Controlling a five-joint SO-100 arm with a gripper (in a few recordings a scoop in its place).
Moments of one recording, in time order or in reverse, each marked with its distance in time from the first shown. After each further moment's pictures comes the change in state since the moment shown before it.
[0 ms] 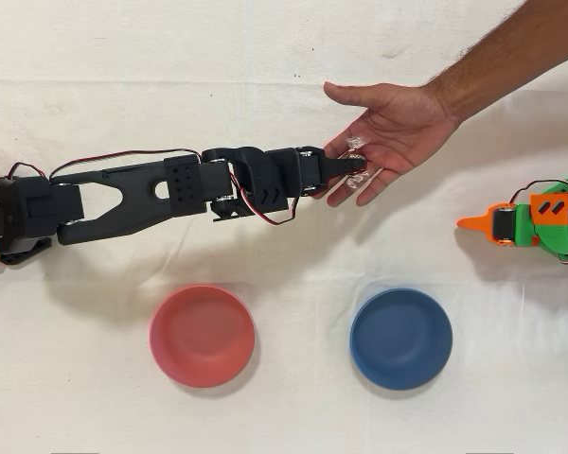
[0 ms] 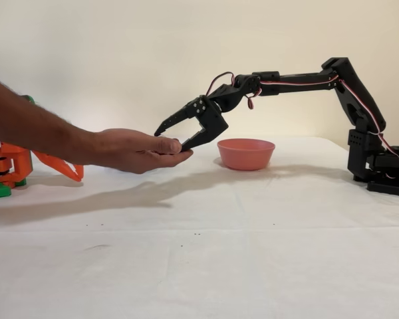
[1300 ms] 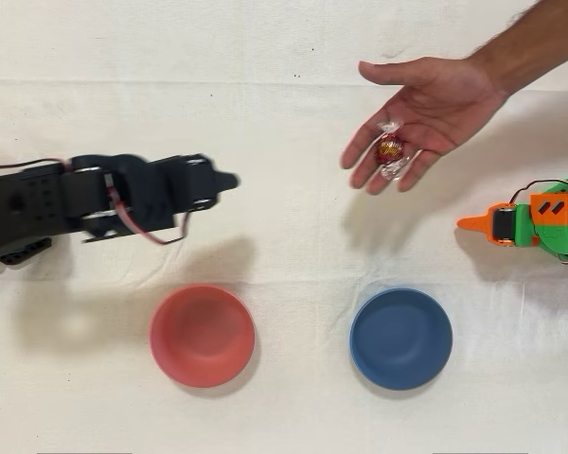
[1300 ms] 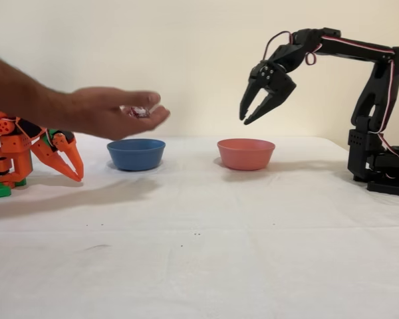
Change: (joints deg) arm 0.7 56.2 45.4 22.2 -5.9
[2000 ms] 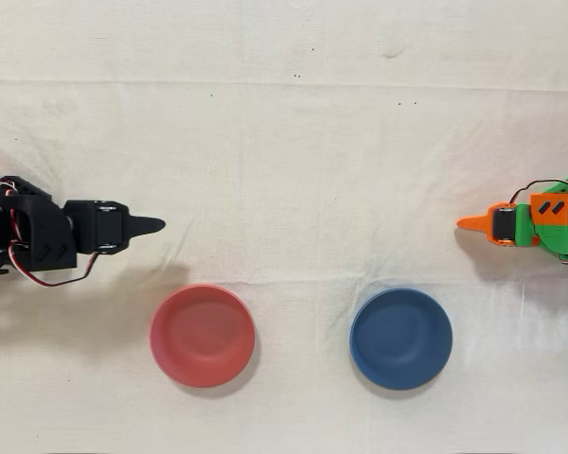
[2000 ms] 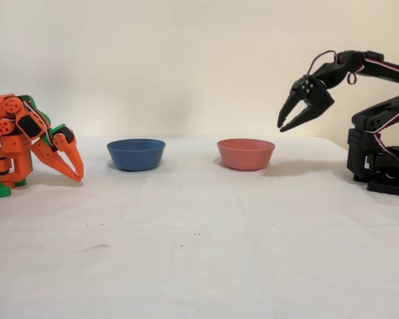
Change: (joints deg) arm 9.1 47.3 45.1 -2.6 1.2
